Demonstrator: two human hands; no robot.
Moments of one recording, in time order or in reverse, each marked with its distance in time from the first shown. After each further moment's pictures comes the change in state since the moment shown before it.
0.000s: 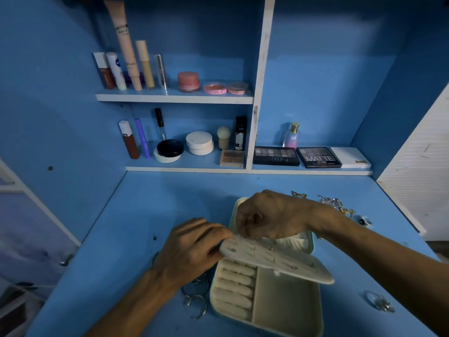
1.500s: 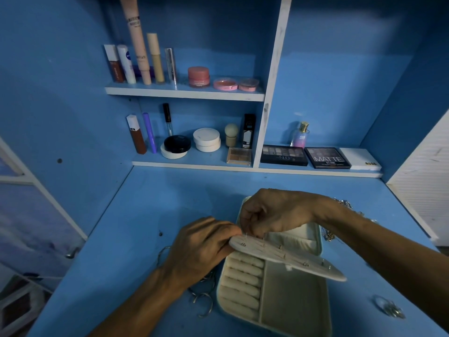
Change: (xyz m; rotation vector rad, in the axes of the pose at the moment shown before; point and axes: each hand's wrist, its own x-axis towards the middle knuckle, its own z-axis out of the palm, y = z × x) left_hand -0.008 0.002 0.007 -0.066 -0.006 -0.062; right_hand 0.016 0.004 -0.005 0.184 -0.161 0.046
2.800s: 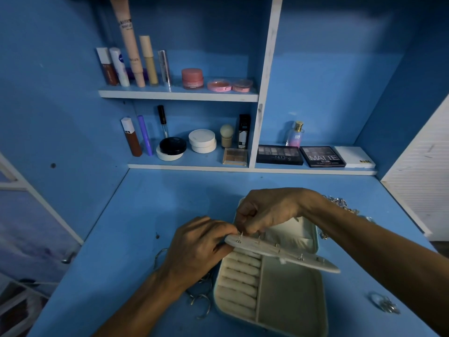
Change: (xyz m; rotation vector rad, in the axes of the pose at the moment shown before) left_hand 0.003 0.000 0.000 -0.042 -0.005 -0.086; right_hand 0.018 0.011 -0.005 -0.012 -0.094 0.024
